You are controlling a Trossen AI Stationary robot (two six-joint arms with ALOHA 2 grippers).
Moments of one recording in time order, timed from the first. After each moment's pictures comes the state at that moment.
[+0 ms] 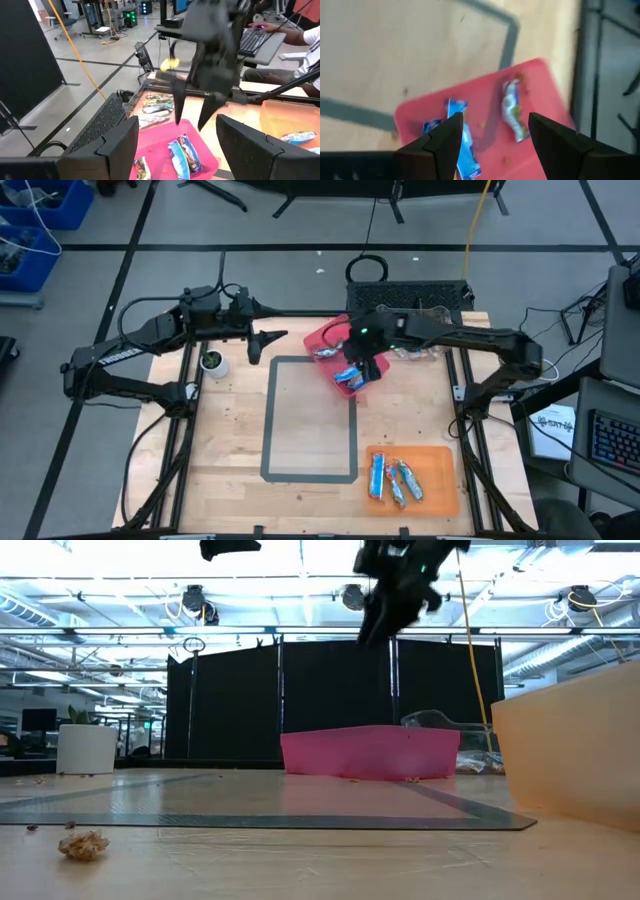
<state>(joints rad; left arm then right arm) 0.34 1.07 1.19 -0.34 0.08 0.05 -0.28 1.55 1.37 -0.73 -0.02 -0.59</state>
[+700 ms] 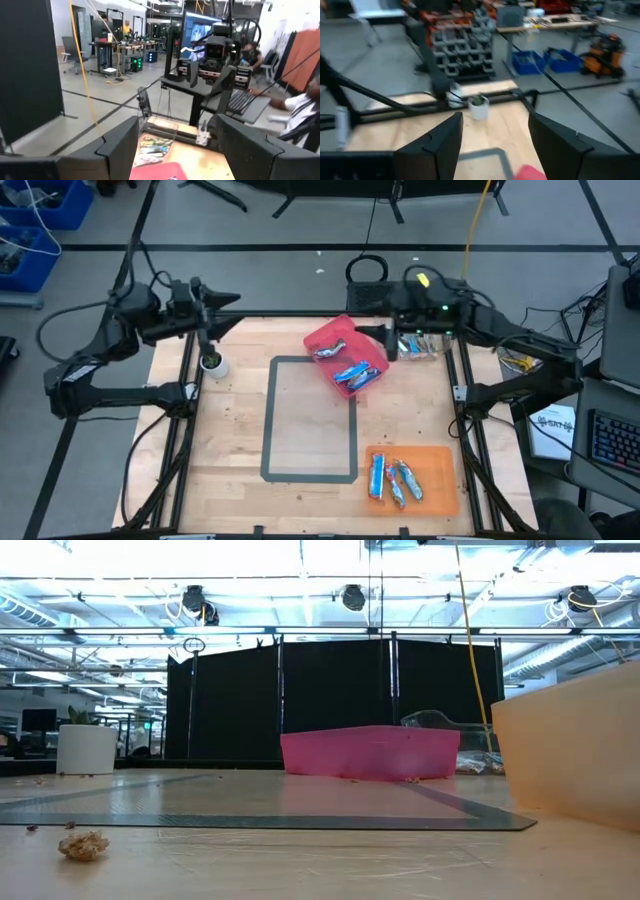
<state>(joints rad) 0.42 0.81 1.18 -0.34 0.13 -0.09 -0.28 1.19 1.37 -0.38 -0.11 0.02</state>
